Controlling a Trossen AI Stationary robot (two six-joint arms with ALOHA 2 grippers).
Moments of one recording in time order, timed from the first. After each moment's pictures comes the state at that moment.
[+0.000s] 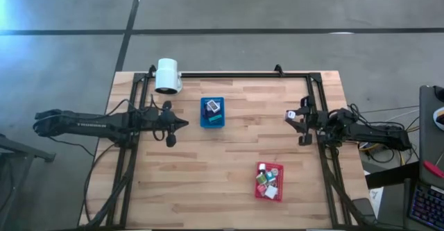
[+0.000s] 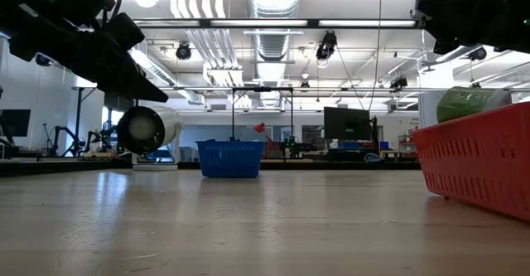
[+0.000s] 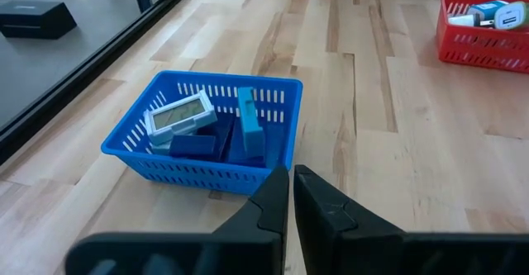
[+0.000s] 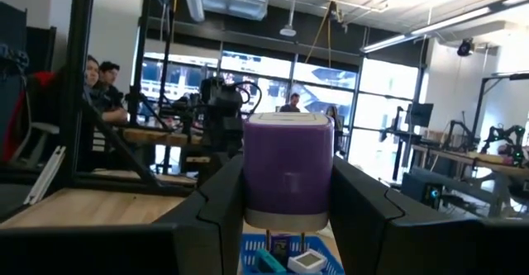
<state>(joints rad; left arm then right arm) 0.13 0.77 0.24 0.07 -0.07 0.02 -0.12 0.09 0.02 0.37 -0.02 -0.11</state>
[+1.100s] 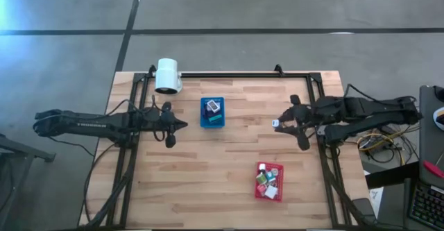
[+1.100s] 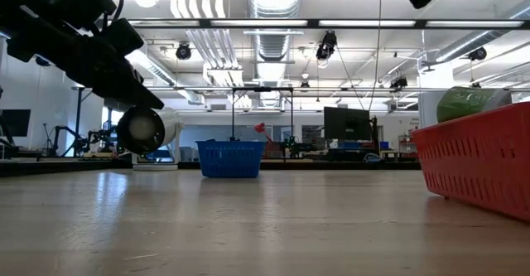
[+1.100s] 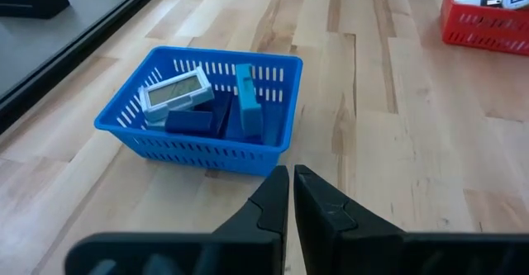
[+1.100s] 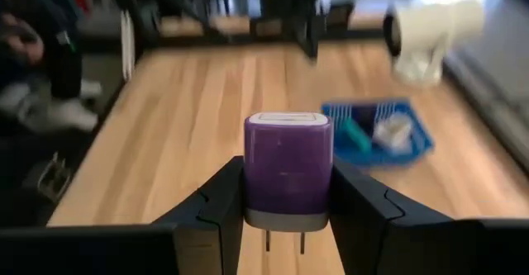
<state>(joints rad) 0.13 0.77 0.24 0.01 -0.07 0.00 0.10 0.75 0.83 -0.46 0.03 0.11</state>
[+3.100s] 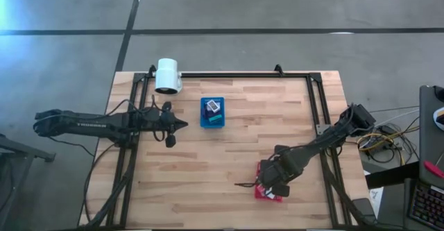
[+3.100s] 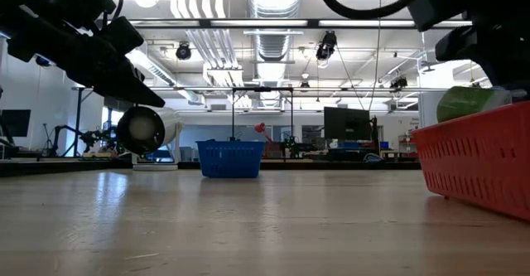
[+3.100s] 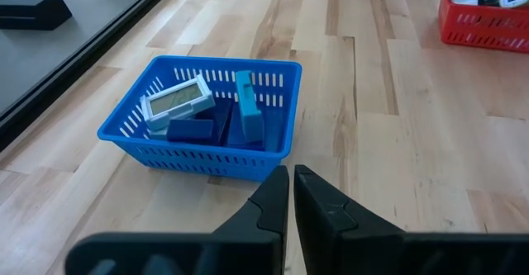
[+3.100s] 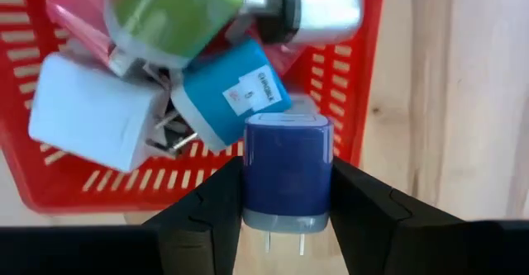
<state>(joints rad) 0.13 0.77 0.24 0.03 -0.07 0.03 0.54 1.72 1.24 -1.11 0.01 0.73</state>
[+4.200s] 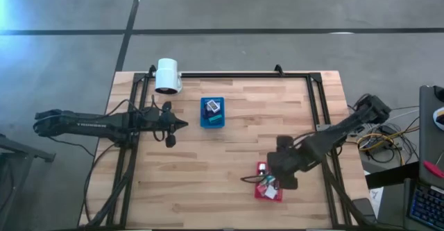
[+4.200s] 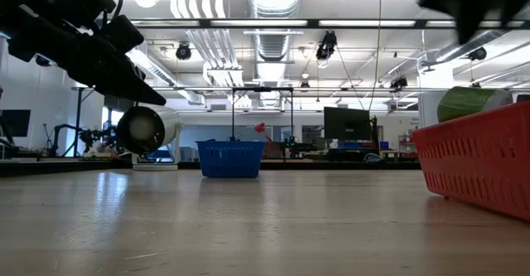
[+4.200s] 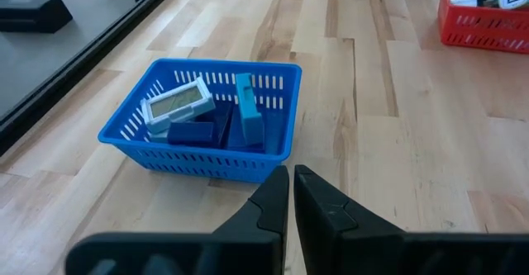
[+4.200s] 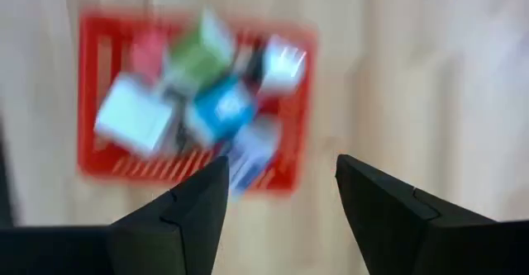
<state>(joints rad) 0.13 0.77 0.24 0.03 -0.07 0.03 0.54 1.52 1.25 -1.14 0.08 0.63</state>
